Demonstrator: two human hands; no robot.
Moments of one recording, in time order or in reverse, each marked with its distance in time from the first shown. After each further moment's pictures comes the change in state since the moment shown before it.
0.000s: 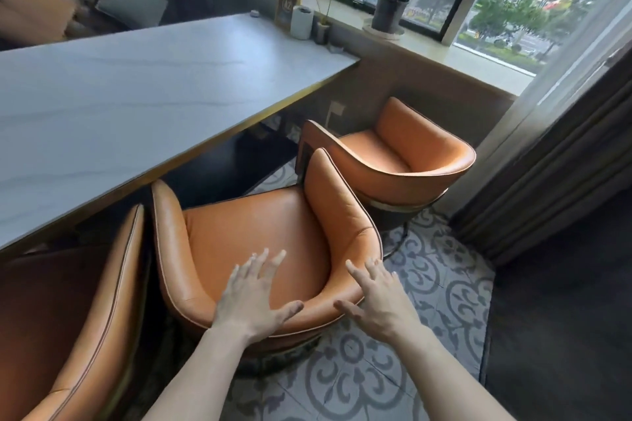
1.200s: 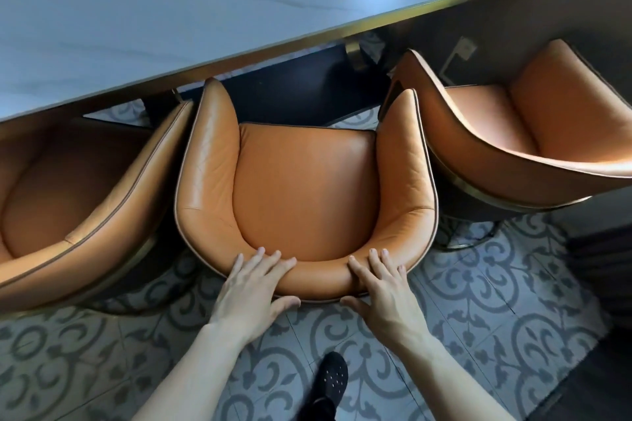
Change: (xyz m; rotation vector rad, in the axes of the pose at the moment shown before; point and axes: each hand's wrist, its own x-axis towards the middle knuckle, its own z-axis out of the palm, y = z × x) left_hand 0.008 0.038 0.147 0.083 -0.082 -0.314; right_hand 0.101 0.118 0.110 0.006 -0.125 -0.497
